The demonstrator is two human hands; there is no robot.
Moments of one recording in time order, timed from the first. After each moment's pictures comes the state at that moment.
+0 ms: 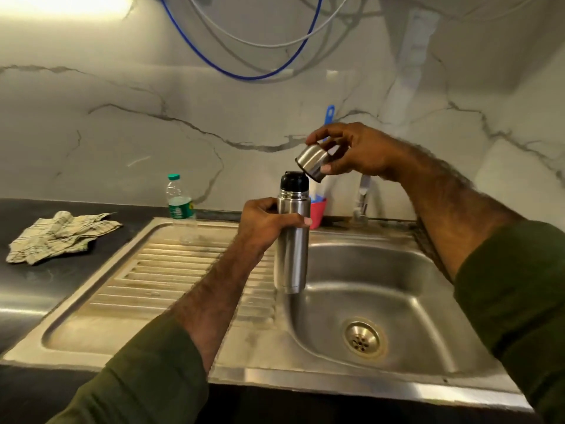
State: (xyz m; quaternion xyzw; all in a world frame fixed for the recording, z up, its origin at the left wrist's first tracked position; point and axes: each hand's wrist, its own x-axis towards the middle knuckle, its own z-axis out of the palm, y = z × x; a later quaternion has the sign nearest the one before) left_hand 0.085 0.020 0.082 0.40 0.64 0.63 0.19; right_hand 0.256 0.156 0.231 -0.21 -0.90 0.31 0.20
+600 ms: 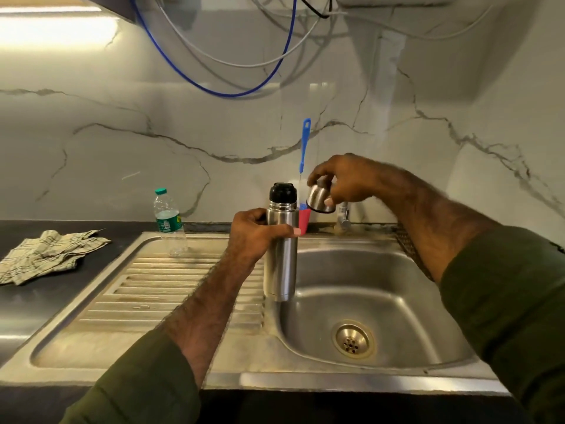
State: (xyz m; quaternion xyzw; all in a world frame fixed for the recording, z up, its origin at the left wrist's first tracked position) left_hand 0.101 0.017 0.081 0.40 0.65 0.62 0.18; right_hand 0.280 0.150 0.218 -0.31 -0.93 0.10 0.14
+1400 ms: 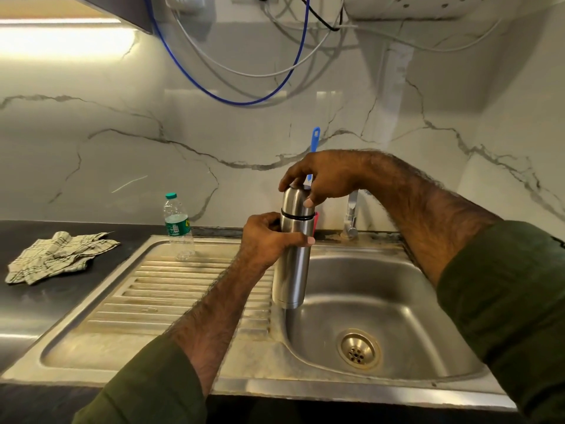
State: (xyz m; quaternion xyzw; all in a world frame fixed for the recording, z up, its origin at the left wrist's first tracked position) left_hand 0.107 0.016 0.087 0.44 0.66 0.59 0.16; right_hand 0.244 0.100 0.255 -0.21 -0.97 0.09 0.00
